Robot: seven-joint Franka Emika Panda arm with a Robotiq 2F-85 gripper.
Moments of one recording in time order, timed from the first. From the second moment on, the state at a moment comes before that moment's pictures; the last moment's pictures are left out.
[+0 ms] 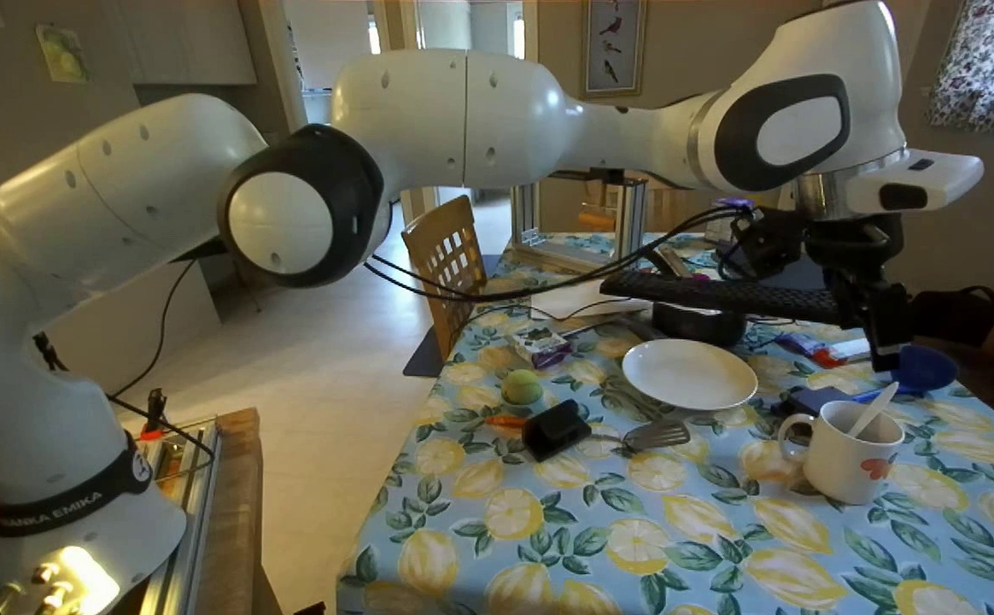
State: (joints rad) arm -0.25 1.16 -0.18 -0.52 0.02 2.01 0.42
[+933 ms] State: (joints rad) arm -0.15 1.27 -0.35 -0.52 -0.14 2.14 0.40
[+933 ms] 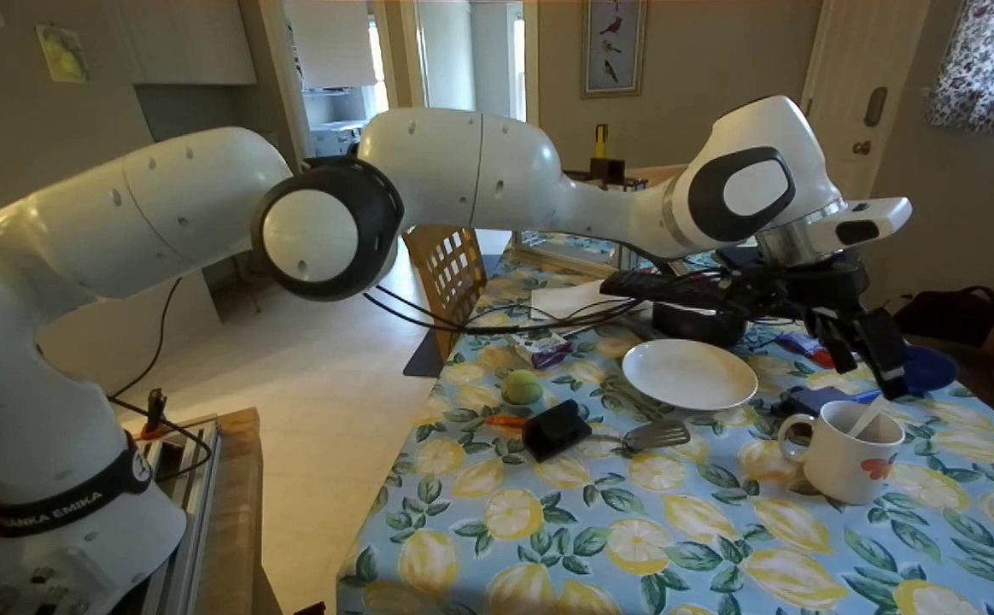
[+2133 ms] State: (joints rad) arm -0.22 1.39 -0.20 -0.52 -0.14 2.70 0.09
